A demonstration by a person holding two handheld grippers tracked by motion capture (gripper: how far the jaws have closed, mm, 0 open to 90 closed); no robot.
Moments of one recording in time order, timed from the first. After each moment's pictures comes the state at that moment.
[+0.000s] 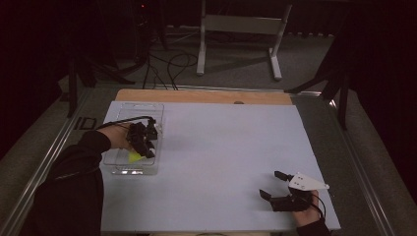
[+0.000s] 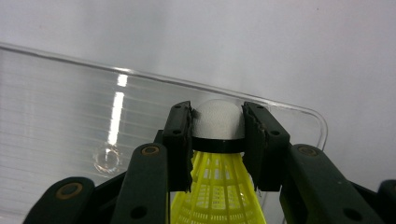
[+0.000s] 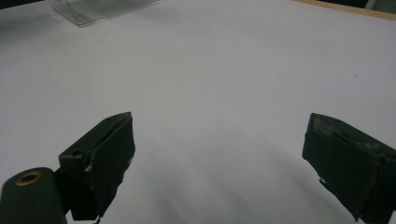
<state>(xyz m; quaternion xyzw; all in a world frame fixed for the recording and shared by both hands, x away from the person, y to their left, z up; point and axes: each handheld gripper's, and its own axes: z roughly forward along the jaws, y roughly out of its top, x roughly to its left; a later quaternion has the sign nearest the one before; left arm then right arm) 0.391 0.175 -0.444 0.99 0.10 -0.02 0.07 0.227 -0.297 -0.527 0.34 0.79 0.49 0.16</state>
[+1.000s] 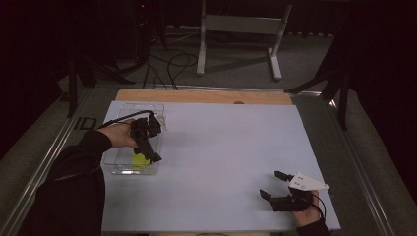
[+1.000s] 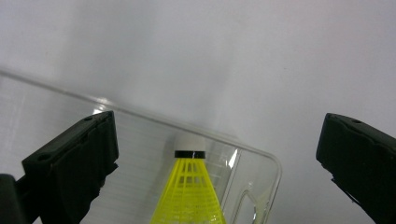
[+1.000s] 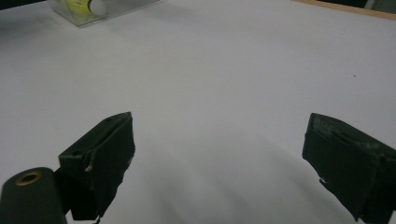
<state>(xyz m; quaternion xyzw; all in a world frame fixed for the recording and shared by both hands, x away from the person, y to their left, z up) 0.392 0.165 -0.425 0.98 0.15 -0.04 0.14 0.227 -0.298 -0.527 0.34 0.79 0.49 0.16</state>
